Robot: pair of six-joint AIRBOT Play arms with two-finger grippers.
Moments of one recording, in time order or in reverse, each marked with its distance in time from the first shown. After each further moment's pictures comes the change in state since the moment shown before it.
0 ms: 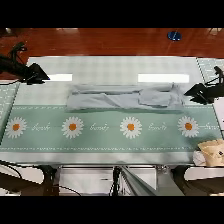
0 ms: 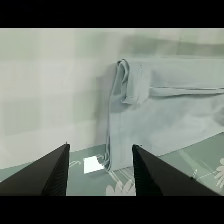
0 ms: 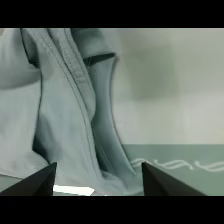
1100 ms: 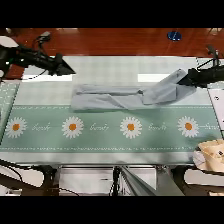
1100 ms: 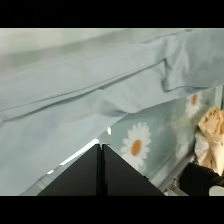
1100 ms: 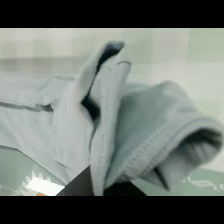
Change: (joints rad) left arm -0.248 0.000 0.000 -0.347 0.000 0.004; right arm 0.203 0.170 0.079 0.043 0.050 0.043
